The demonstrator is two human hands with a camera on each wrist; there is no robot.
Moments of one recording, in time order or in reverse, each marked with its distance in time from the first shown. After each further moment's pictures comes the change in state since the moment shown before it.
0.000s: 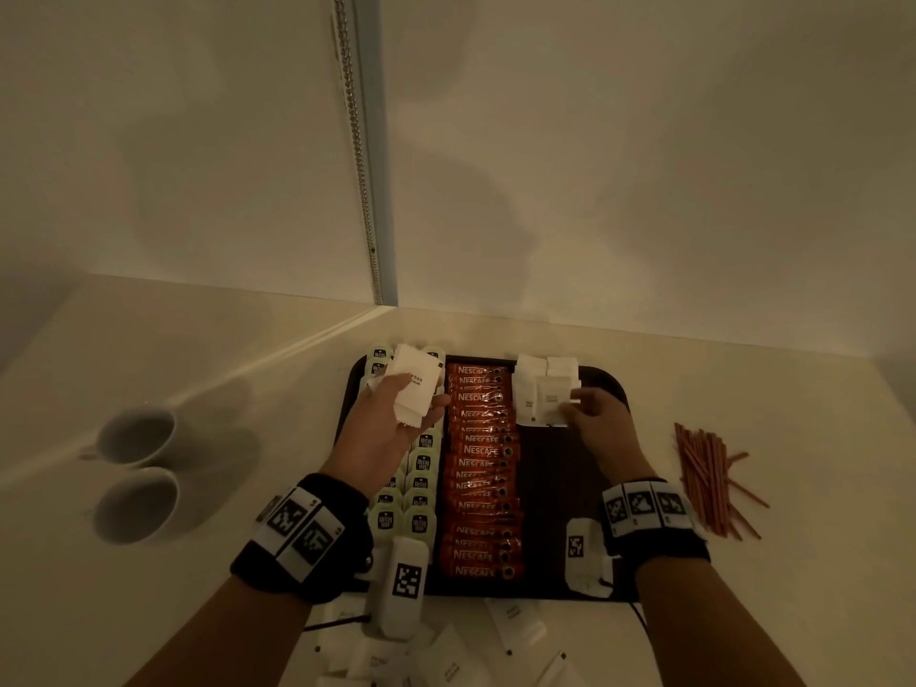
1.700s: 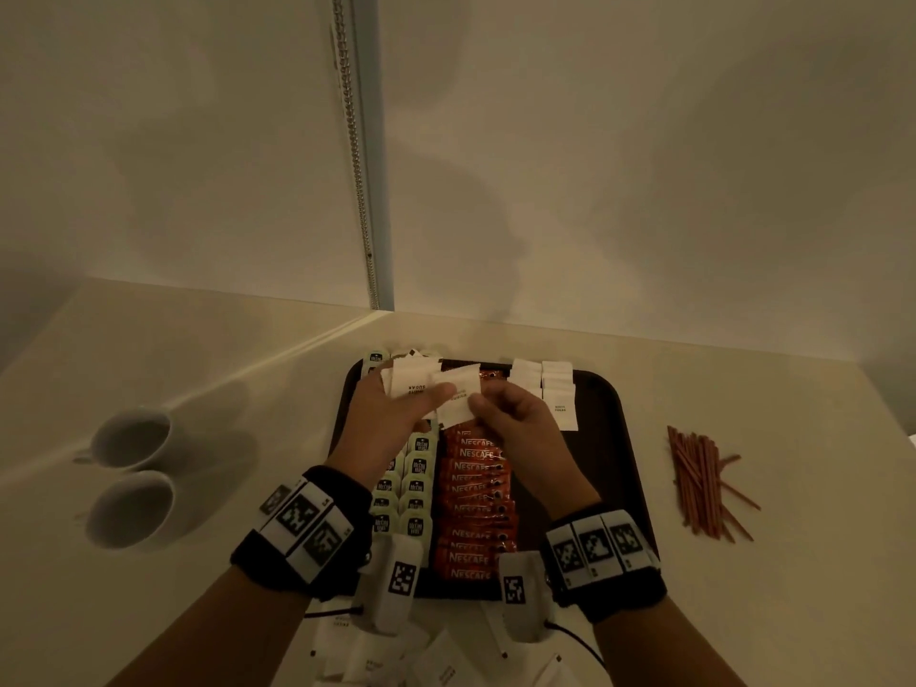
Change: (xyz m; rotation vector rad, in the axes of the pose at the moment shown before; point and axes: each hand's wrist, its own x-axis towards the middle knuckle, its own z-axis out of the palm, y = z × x) left_hand -0.003 0.001 0.008 0.496 0.014 0.297; right_hand -0.081 -0.068 0.051 0.503 -0.421 -0.133
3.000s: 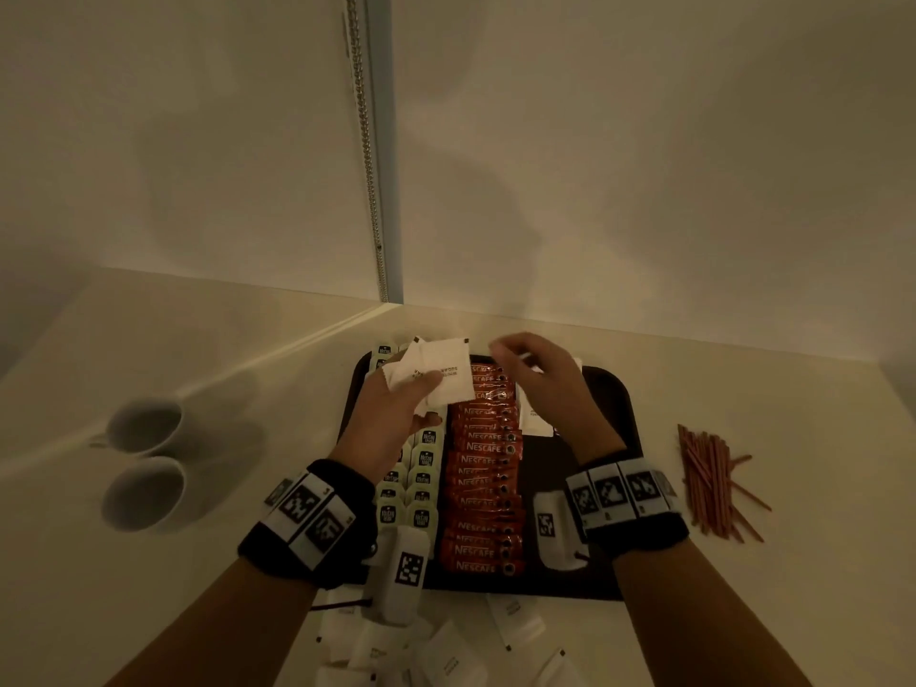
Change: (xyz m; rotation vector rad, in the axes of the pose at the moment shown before) left_hand 0.004 -0.005 -0.002 -0.211 -0.011 -0.135; right_hand 0.036 -0.029 -0.022 -0.621 0.060 -0.281
